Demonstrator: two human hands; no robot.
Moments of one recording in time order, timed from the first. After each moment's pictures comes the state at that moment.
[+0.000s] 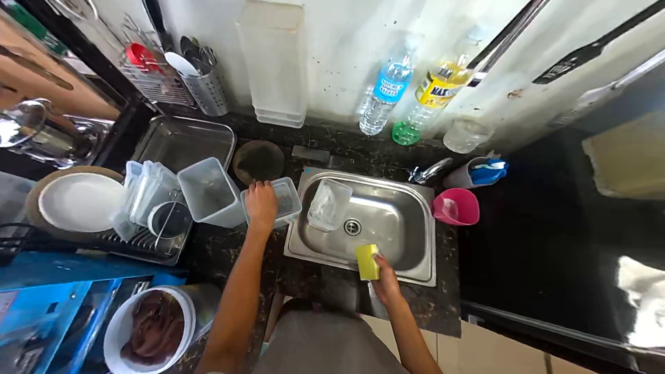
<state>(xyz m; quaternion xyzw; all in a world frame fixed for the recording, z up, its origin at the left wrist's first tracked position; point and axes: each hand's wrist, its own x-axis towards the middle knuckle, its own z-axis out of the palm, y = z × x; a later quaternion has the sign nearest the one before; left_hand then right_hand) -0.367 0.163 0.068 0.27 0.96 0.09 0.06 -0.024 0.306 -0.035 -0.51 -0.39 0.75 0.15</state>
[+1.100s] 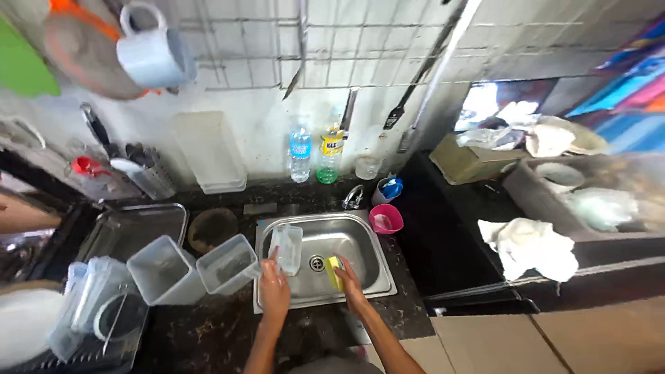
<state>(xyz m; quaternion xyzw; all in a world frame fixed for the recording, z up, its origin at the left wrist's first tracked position) -0.189 0.186 0.086 0.34 0.80 0.49 0.04 -0.024 0.327 0.004 -0.38 -0.51 0.72 0.27</state>
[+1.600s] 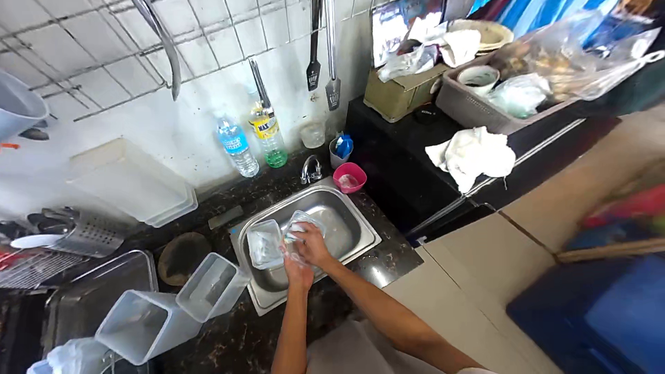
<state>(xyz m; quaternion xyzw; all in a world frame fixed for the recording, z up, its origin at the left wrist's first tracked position) -0.148 0.266 0.008 0.04 0.40 0.75 0.52 -0.090 0.340 0.004 -0.34 -0.80 0.39 0.30</state>
